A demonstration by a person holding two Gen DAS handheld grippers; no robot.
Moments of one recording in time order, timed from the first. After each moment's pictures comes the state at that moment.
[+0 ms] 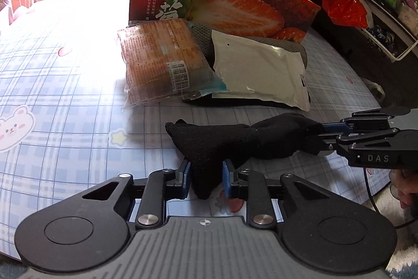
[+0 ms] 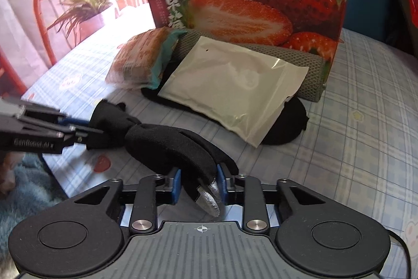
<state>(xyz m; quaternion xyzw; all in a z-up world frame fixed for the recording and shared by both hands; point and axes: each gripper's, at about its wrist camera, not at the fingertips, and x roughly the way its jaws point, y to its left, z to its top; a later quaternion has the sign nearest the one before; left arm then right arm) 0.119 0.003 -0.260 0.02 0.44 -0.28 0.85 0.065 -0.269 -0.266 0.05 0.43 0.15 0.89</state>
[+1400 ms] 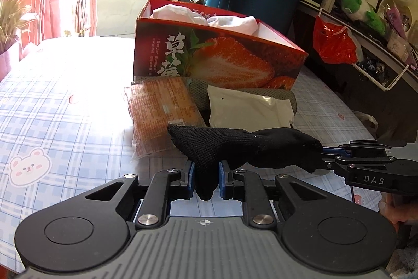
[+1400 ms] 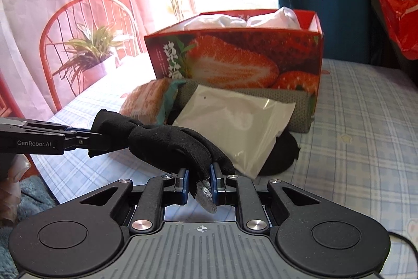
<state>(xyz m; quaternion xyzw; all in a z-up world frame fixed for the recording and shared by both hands) 0.110 0.009 -0.219 0.00 0.35 -0.28 0.89 0.041 -0.272 -0.247 0.08 0.32 0.14 0.93</state>
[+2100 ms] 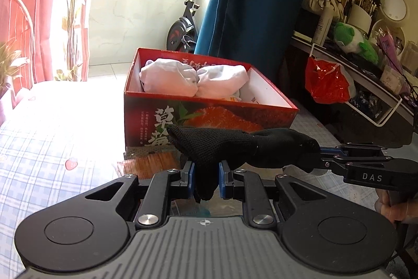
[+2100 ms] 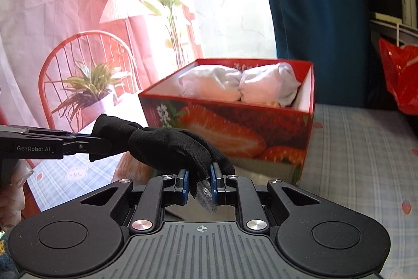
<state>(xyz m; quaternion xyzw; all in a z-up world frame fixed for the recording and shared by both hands) 0.144 -0.010 -0.156 -0.01 0.30 -0.29 0.91 0.079 -0.295 -0.182 0.08 0.27 0.13 0.95</state>
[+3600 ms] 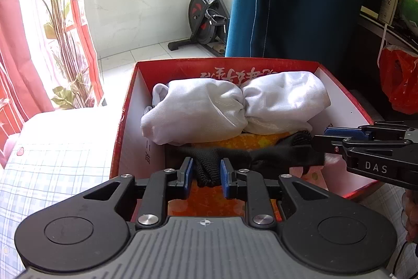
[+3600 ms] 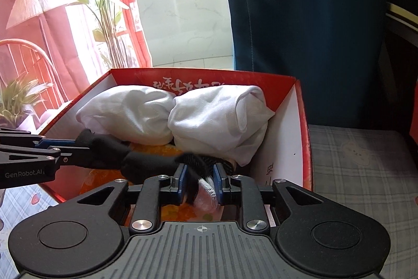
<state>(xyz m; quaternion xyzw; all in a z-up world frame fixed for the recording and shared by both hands) 0.328 -0.099 -0.159 0.08 0.36 -0.22 0.90 0.287 -0.323 -0.195 0.08 0.33 0.03 0.94</state>
